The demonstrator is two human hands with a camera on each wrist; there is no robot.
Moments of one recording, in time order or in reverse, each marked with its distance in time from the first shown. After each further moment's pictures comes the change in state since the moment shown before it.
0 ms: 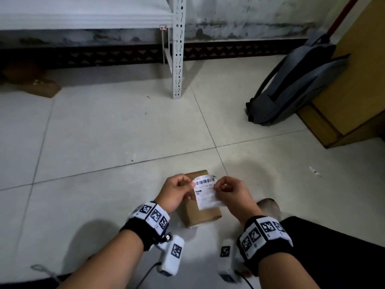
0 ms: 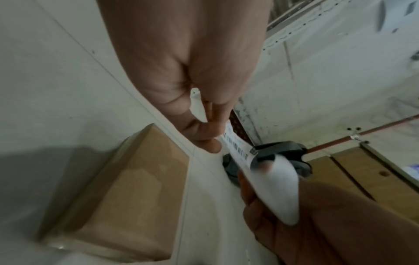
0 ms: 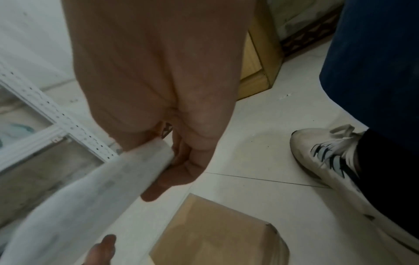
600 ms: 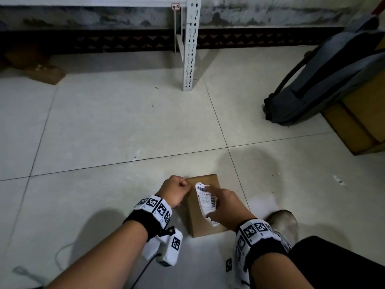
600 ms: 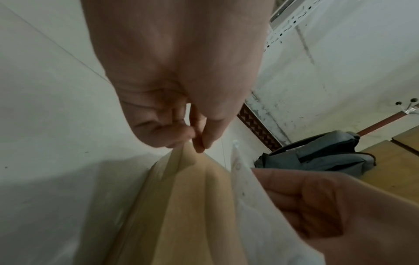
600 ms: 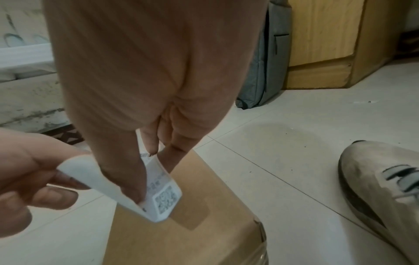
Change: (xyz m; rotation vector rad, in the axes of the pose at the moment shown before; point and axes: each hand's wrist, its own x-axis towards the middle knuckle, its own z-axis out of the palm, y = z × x) left_hand 0.065 -0.035 -0.023 0.450 0.095 -0.194; right_hand 0.053 0.022 0.030 -0.627 -0.303 -0.109
